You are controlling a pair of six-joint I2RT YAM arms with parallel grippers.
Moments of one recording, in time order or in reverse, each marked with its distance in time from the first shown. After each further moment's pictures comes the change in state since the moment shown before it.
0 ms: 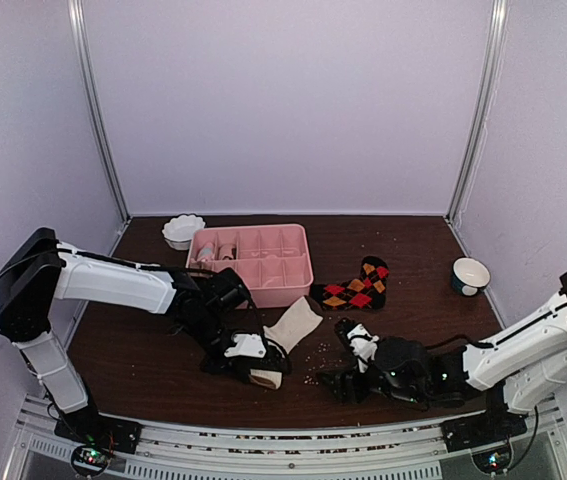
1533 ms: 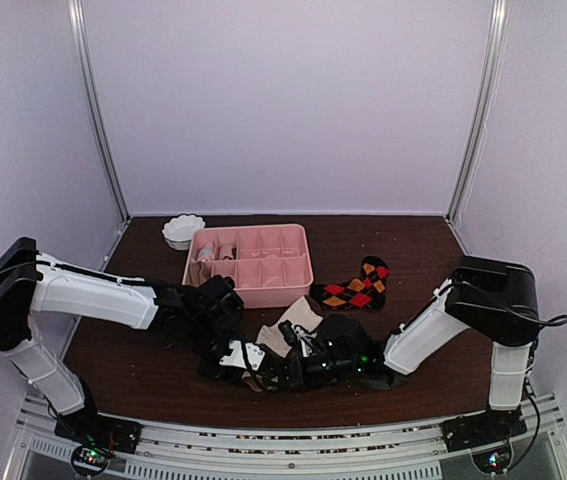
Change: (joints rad) left arm -0.059 -0.120 -0.138 0.191 -0.145 0.071; right arm -0.172 0.608 0.361 0.363 -0.785 0.624
